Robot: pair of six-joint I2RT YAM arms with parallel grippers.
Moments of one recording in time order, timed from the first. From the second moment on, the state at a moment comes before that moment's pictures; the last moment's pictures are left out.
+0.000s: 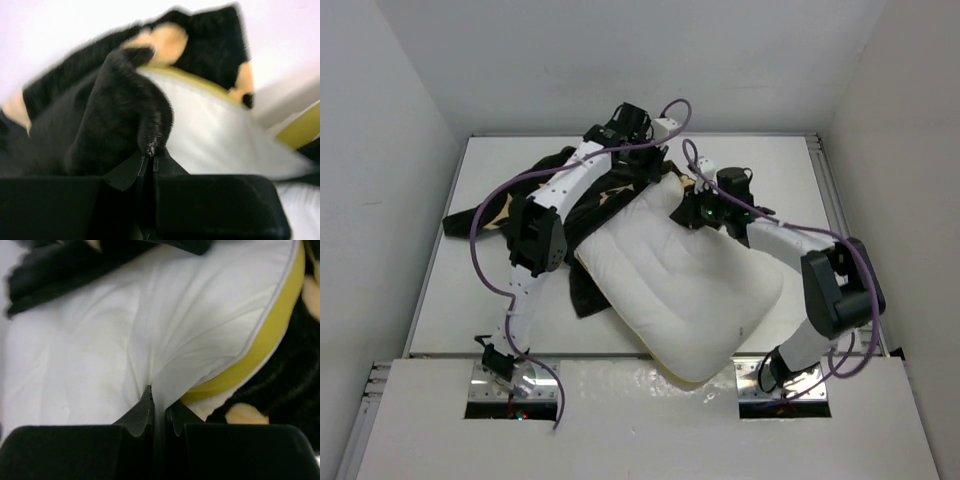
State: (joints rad) left arm -0.49 2.33 2.28 -0.81 0.40 0.28; right arm 0.33 1.66 0.94 0.14 -0.49 0.13
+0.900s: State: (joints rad) left arm -0.61 2.21 2.29 -1.17 0.67 0.75; right arm 0.40 1.49 0.73 0.48 0.06 0.55
